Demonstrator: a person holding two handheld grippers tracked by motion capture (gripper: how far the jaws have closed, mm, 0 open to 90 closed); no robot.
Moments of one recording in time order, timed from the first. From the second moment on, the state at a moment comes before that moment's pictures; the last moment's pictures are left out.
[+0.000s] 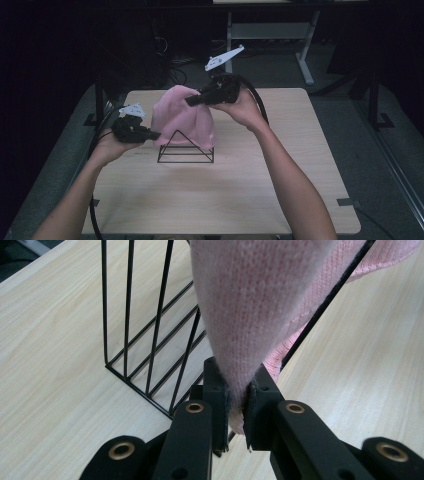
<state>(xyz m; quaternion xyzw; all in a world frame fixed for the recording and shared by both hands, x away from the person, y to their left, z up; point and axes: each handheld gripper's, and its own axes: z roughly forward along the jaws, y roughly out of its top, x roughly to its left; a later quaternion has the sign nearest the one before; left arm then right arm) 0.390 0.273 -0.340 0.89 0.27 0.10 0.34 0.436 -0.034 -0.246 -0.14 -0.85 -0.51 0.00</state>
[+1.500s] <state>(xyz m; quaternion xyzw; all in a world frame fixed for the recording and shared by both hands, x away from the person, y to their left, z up) 0.394 0.274 -0.397 0.92 0.28 0.07 0.28 0.436 -0.027 -0.306 -0.16 -0.87 -0.46 0.06</state>
